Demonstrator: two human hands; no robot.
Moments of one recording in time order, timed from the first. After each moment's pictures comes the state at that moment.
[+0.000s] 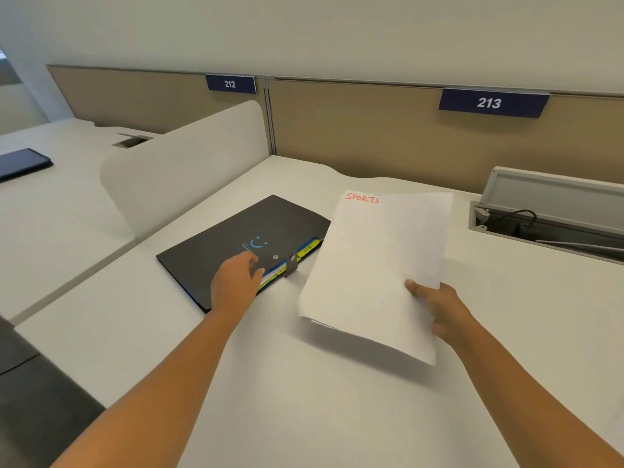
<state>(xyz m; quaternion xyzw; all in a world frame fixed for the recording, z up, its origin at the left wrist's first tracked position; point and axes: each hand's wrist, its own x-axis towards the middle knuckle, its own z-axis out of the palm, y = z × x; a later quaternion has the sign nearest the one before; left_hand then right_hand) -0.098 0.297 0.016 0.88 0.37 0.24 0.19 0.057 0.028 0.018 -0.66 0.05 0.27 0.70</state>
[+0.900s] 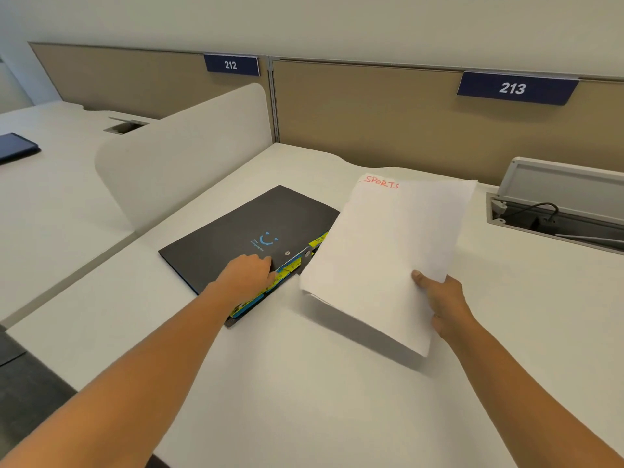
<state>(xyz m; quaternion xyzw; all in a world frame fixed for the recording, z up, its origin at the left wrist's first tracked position) -0.076 0.352 0.004 0.98 0.19 -0.08 -0.08 0.048 0.069 0.011 -0.69 0.08 0.19 0.69</state>
